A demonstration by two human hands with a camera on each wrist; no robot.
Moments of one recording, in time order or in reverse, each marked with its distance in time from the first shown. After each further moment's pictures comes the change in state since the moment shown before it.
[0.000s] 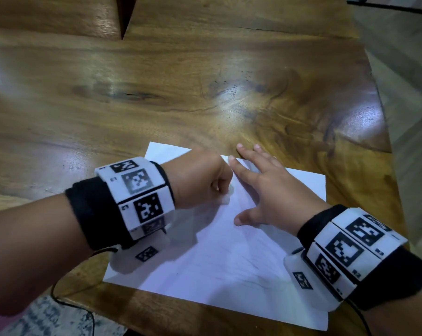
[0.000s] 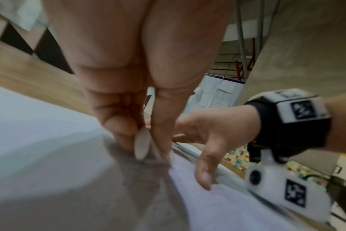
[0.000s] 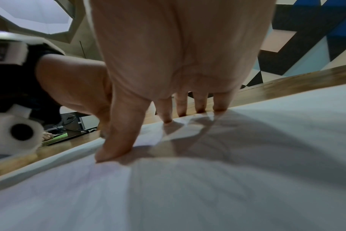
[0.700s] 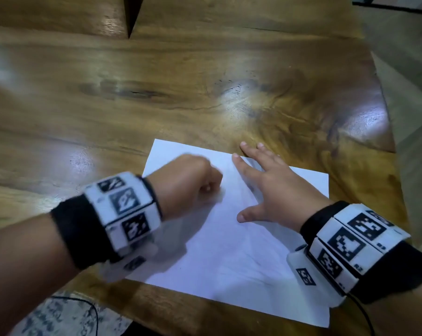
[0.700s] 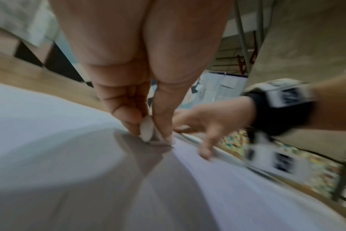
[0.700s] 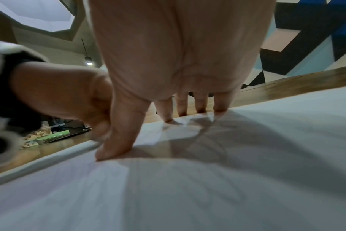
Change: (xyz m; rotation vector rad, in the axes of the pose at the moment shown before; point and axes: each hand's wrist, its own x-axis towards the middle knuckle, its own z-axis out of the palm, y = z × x) left_hand -0.020 -0.020 0.017 -0.030 0.183 0.075; right_hand -0.002 -0.001 -0.001 -0.010 -0.028 0.006
